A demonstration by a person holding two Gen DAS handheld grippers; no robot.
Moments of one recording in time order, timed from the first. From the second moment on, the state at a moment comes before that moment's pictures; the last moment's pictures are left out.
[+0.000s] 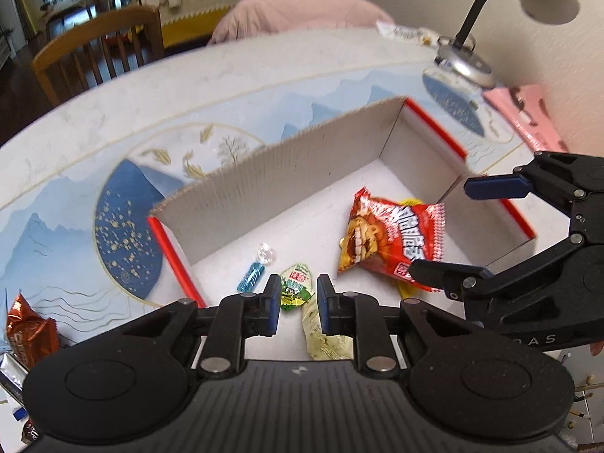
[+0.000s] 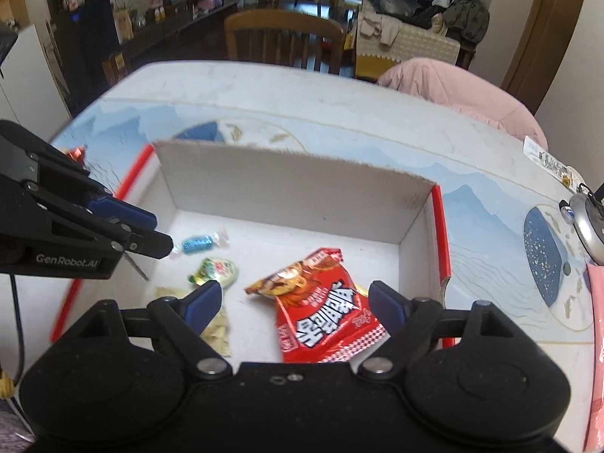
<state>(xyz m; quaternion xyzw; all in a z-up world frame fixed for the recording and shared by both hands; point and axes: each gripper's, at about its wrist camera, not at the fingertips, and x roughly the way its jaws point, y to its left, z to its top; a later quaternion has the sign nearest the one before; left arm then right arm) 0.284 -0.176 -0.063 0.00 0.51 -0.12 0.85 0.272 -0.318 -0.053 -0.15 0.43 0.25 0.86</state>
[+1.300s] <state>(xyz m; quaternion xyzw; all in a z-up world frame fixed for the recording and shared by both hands) 0.110 0.018 0.005 -0.06 0.35 -0.08 0.93 0.139 -0.188 0.010 -0.01 0.33 0.30 0.89</state>
